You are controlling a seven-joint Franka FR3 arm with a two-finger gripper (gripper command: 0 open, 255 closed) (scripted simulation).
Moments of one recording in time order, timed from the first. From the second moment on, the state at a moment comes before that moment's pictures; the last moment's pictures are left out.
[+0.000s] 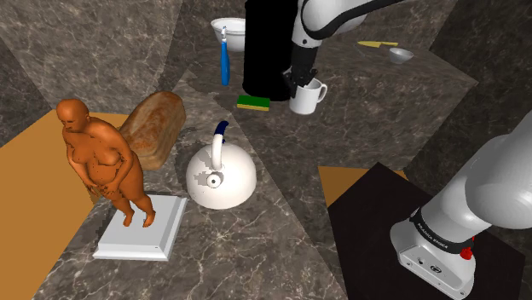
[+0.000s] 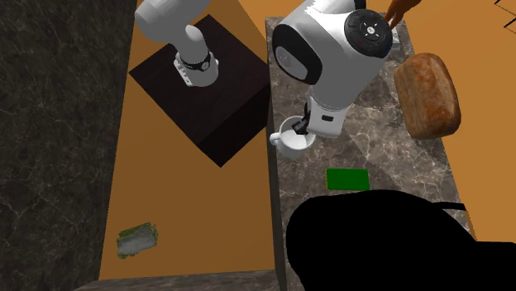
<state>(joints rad) 0.06 0.00 0.00 -2.08 -0.01 2.10 0.29</state>
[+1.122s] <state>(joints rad) 0.06 -0.05 -0.01 -1.91 -0.01 1.88 0.28</state>
